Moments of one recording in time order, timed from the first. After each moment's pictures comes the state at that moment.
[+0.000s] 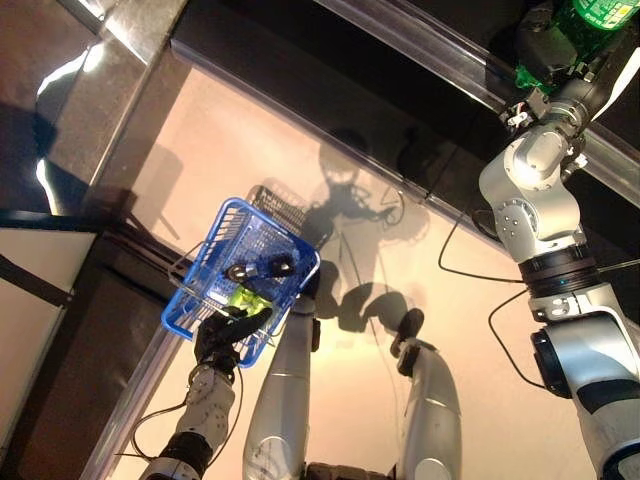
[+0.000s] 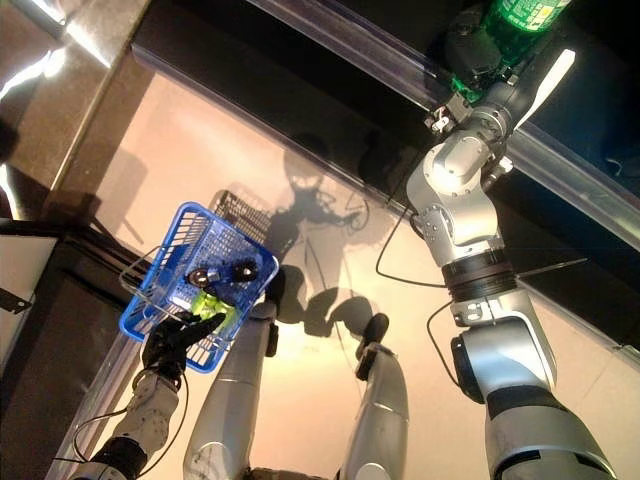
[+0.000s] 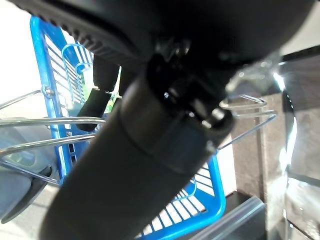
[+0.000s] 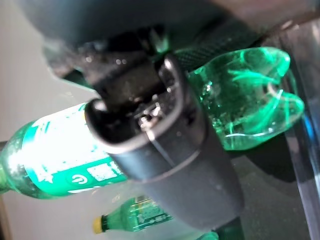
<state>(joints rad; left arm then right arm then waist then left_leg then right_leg) -0.17 0.32 -0.25 0.73 -0.89 -0.28 0.22 -1.01 -0.54 0.22 0.36 0.59 -0.04 -0.91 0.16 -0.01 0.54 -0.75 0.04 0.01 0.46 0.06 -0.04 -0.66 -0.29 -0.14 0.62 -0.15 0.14</state>
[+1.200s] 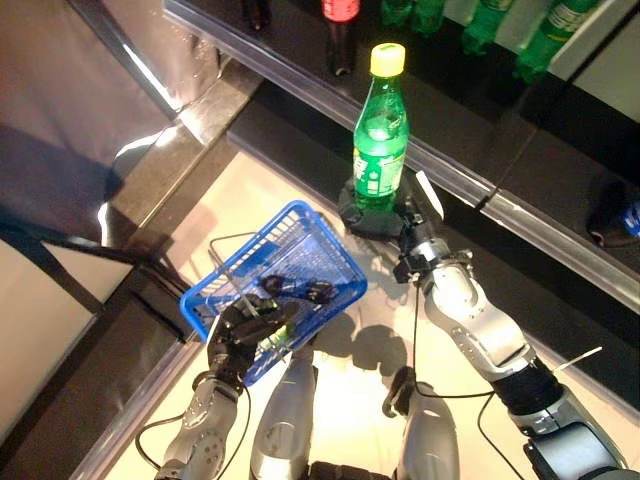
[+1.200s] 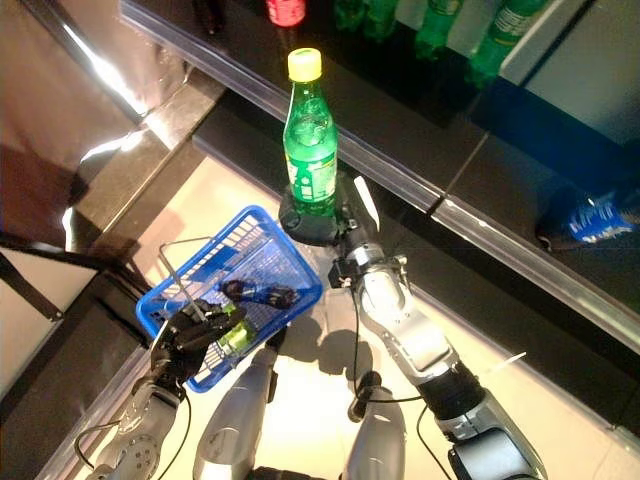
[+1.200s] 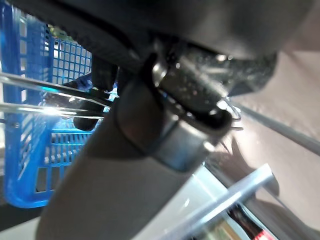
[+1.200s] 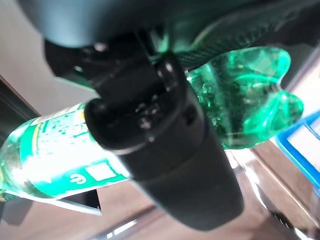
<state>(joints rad) 0.10 0.39 -0.22 0.07 -0.87 -0.12 0.08 -0.49 -0.44 0.44 -0.14 0.46 0.18 -0.34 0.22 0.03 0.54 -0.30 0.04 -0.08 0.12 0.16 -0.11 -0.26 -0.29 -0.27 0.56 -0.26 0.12</state>
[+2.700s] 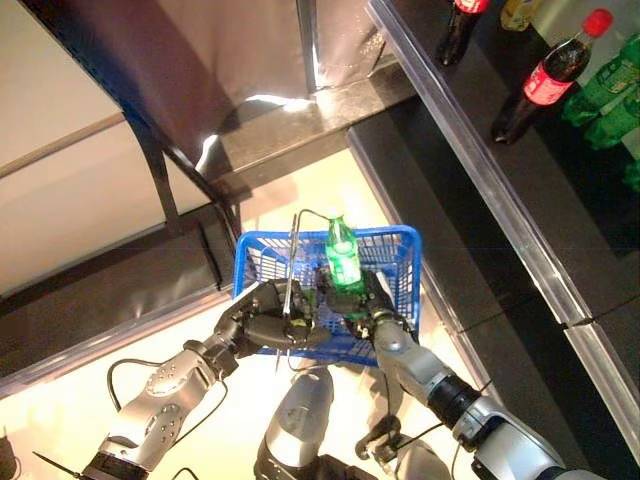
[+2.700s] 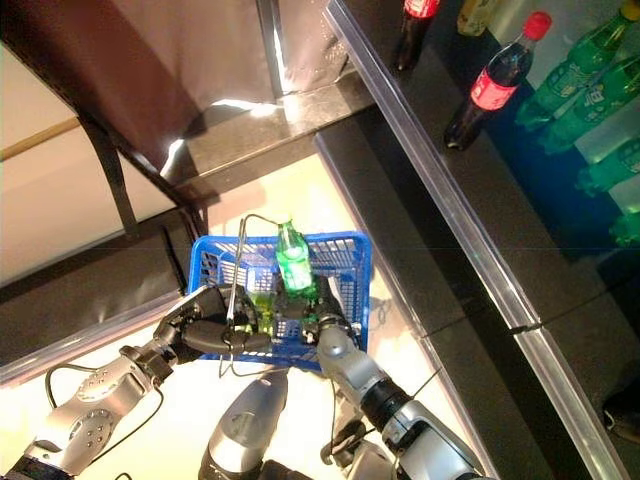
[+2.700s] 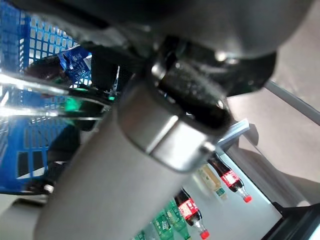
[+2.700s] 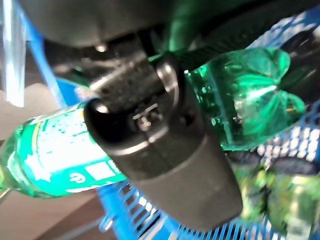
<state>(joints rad) 0.02 0.65 -0.22 -0.11 -0.82 0.11 -0.33 -0.50 -0.19 0.66 0.61 0.42 0.13 -0.48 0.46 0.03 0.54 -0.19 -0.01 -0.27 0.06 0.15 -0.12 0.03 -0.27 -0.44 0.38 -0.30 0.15</state>
